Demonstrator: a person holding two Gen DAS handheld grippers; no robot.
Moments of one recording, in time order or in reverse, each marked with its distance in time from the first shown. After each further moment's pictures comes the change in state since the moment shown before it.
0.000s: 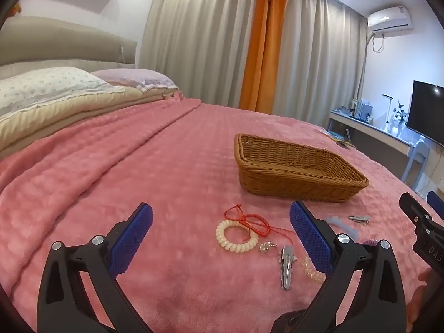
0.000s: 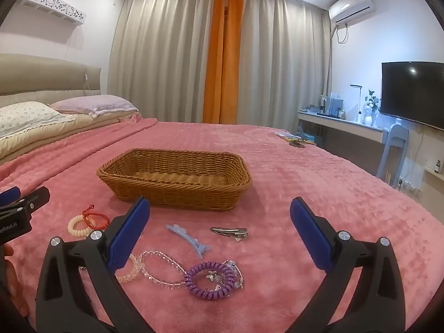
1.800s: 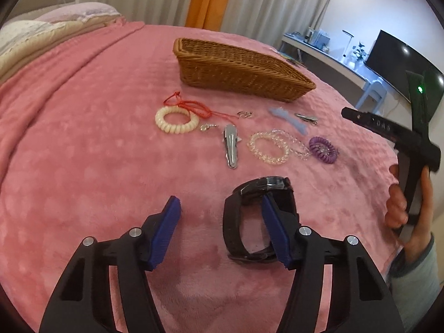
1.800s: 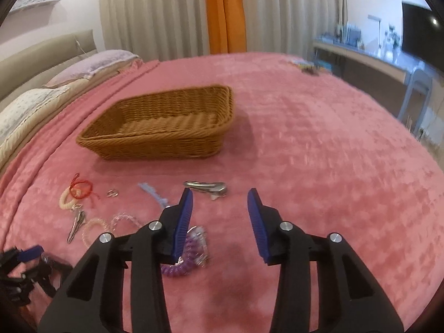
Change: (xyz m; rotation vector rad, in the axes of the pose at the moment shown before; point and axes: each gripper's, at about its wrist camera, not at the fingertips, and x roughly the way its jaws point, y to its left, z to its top) left arm -0.009 -0.013 -0.051 0.072 0.468 -0.285; right arm 0.074 -0.067 0.000 0.058 0.446 0.107
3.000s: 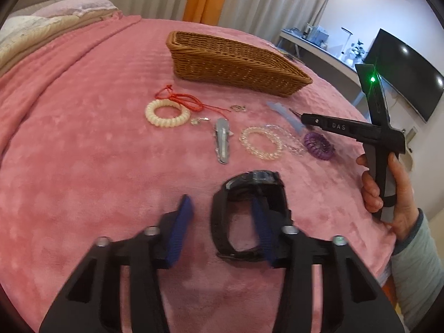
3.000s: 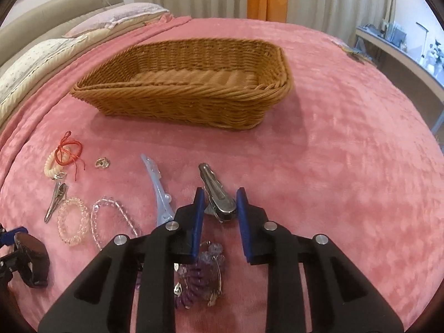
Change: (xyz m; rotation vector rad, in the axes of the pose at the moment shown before) left arm 0.005 -0.006 0.001 -0.010 0.032 -0.037; right arm 0.068 0.027 0.002 -0.157 0.143 0.101
